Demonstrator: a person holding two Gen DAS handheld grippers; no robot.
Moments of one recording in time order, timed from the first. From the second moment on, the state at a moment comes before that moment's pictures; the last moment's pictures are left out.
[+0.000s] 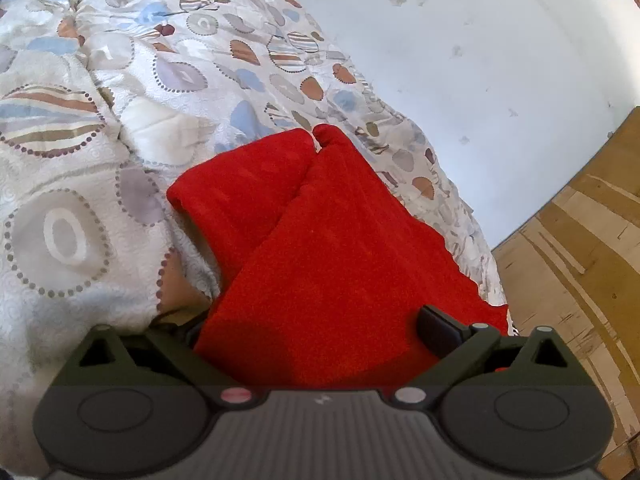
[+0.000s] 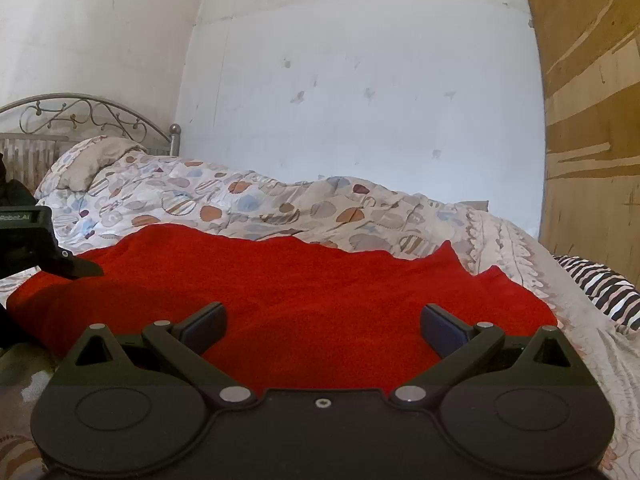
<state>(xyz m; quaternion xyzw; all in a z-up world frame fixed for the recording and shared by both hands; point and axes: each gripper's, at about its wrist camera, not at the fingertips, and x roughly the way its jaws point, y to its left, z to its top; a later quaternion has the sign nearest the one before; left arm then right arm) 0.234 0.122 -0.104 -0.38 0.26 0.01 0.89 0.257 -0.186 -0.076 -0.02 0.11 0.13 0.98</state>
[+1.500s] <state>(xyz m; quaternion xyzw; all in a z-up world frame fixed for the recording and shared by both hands) 0.237 0.115 -0.077 -0.38 0.26 0.07 0.89 0.262 -0.181 -0.065 -0.04 0.12 0.11 0.99</state>
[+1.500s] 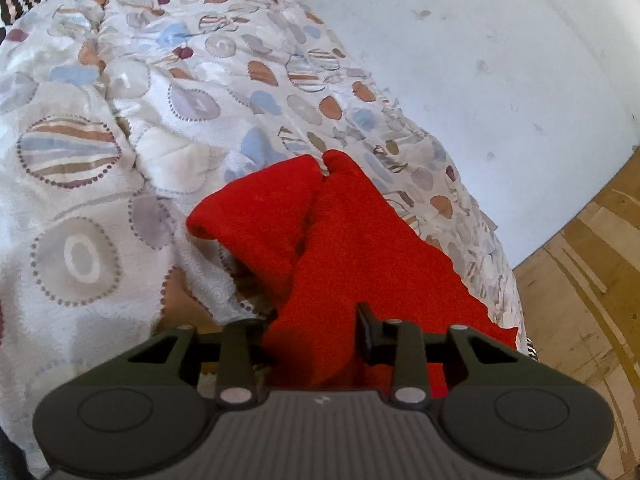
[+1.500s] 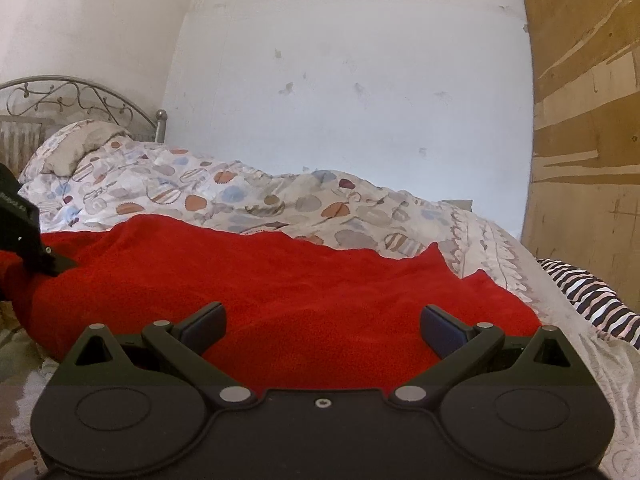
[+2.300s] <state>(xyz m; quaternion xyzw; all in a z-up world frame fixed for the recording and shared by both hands) 0.308 -0.007 0.043 -0.15 0.23 -0.13 0.95 0.238 -0.247 -0.038 -0.03 0.17 0.08 0.98</state>
